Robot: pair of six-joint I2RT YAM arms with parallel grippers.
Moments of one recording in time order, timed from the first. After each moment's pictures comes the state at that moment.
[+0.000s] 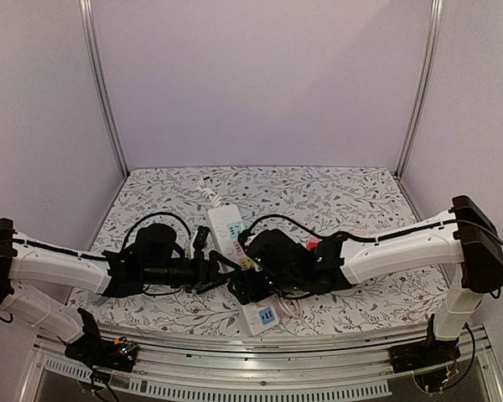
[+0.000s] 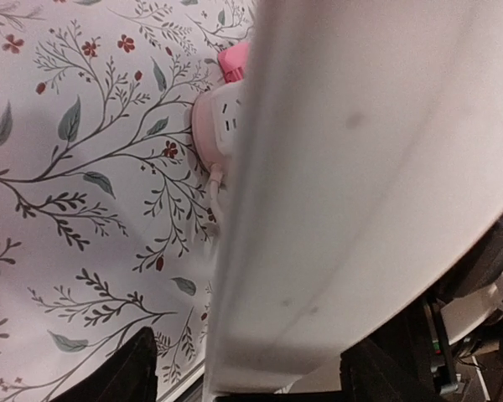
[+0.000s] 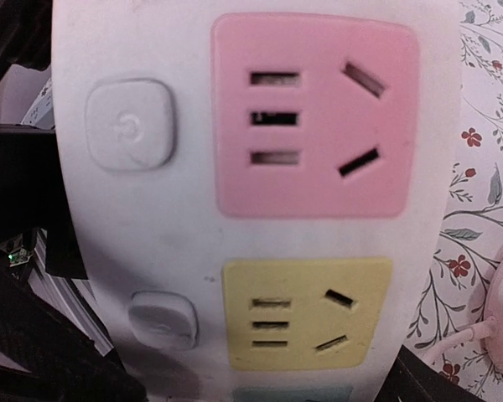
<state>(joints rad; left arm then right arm) -0.93 1.31 0.48 0.39 0.28 -1.09 1.25 1.79 1.18 -0.19 0.19 0.59</state>
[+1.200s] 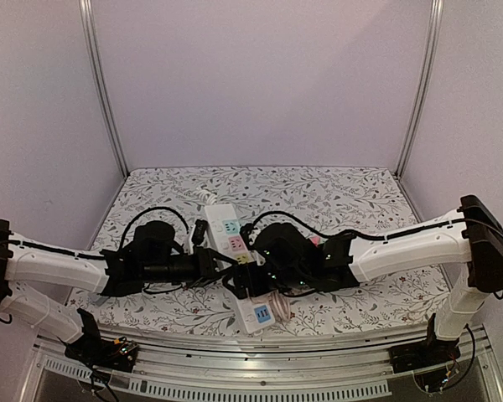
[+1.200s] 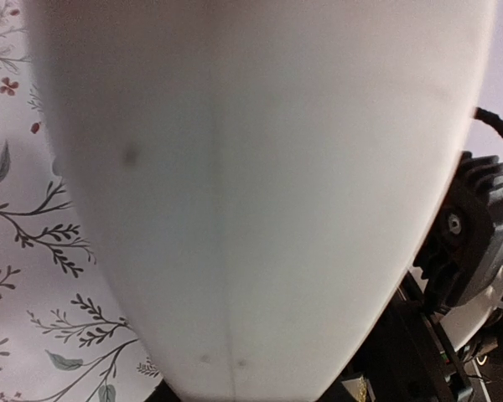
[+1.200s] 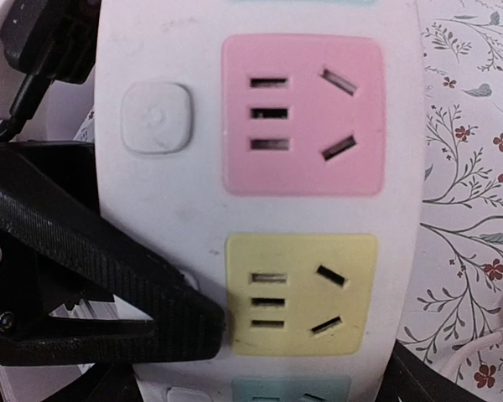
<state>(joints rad) -0.94 1.29 0.49 0.39 0.20 -1.08 1.23 1.74 1.13 -0.08 0.10 0.67</state>
